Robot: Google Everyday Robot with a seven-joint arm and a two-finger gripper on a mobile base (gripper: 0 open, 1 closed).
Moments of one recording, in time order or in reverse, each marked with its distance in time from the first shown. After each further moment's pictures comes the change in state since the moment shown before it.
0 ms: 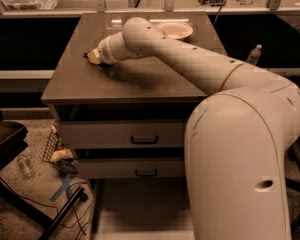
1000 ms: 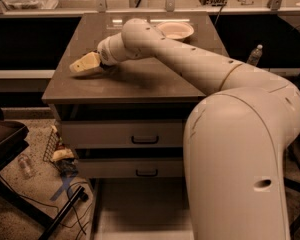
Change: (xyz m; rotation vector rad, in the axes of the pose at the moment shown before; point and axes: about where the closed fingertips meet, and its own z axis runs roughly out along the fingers) arm 0.000 0.000 0.001 -0.001 0.000 0.000
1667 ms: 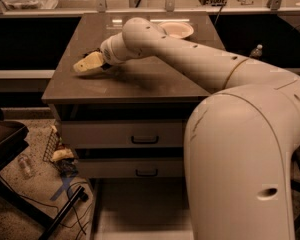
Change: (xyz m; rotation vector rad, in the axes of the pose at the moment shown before) arm 0.005 -0.006 -0.009 0.054 0.030 0.009
